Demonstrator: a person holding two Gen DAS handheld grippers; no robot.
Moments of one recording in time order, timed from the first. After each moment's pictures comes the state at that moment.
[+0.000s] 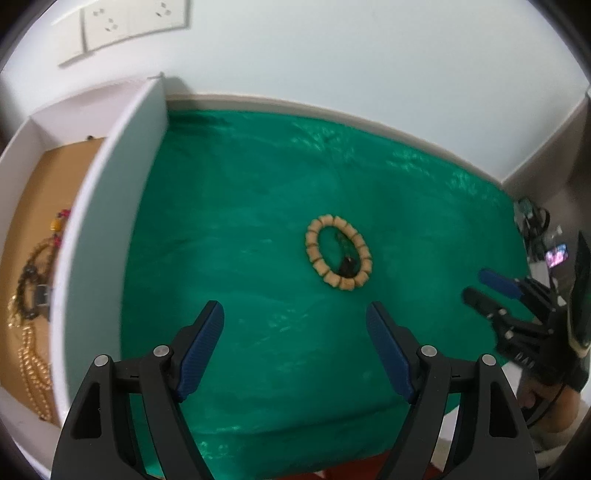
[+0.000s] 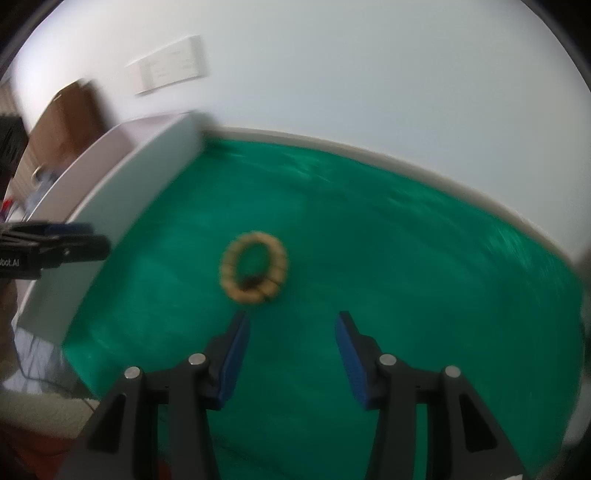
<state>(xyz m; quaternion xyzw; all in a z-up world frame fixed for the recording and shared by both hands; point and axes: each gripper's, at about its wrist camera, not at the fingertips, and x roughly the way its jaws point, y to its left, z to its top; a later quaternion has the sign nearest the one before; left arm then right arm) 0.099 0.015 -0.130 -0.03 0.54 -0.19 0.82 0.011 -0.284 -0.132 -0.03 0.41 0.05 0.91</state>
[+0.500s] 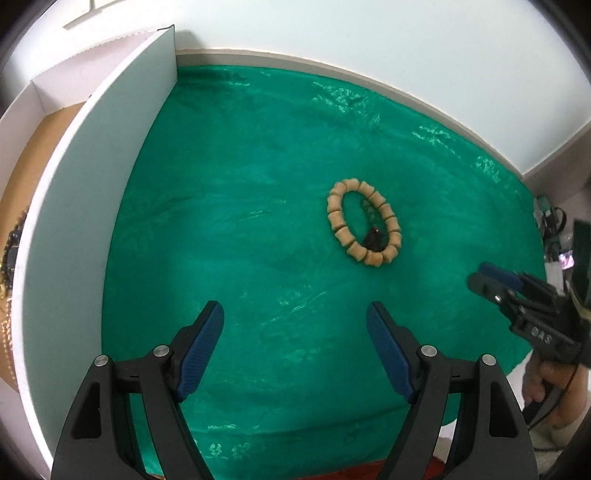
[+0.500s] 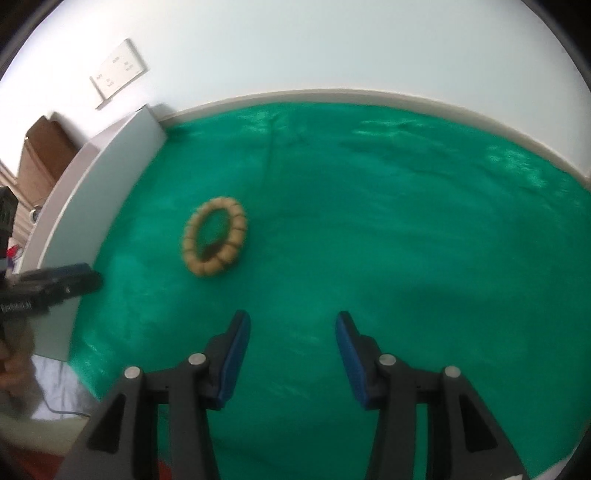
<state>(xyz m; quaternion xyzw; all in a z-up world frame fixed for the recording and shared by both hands) 0.092 0.018 -0.171 -0.04 0.58 -0.16 0.80 0.045 -0.304 -0.179 0.05 0.46 0.09 0.88</state>
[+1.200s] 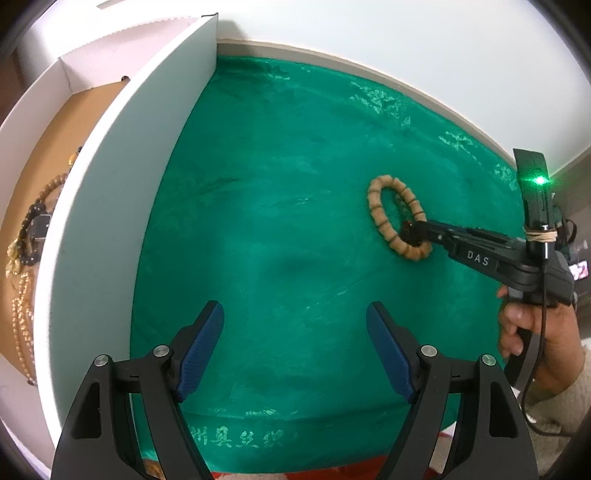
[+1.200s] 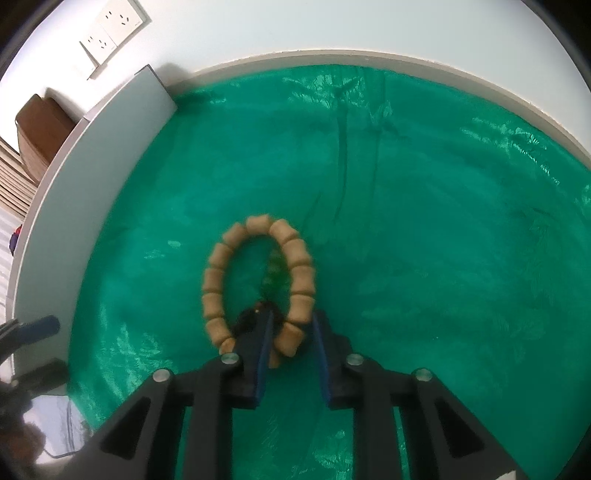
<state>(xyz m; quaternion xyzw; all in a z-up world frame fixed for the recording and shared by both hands) 0.084 0.050 -0.177 -0.05 0.58 -0.13 0.80 0.128 -0.232 -0.217 0.02 0.50 0.11 0.86</state>
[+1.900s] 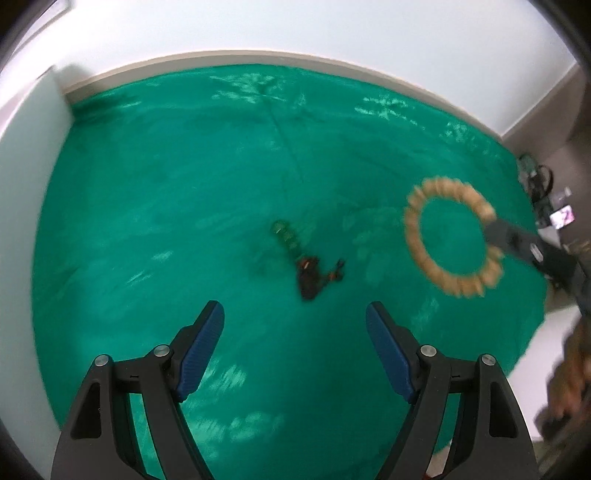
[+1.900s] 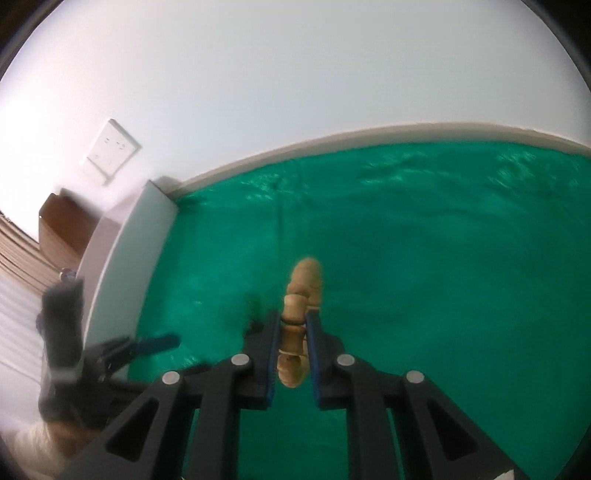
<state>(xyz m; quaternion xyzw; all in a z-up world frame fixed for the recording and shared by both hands) 0.131 -0.084 -0.197 0.03 0.58 -0.23 0.78 0.053 -0.332 -0.156 0.17 0.42 0.08 0.89</state>
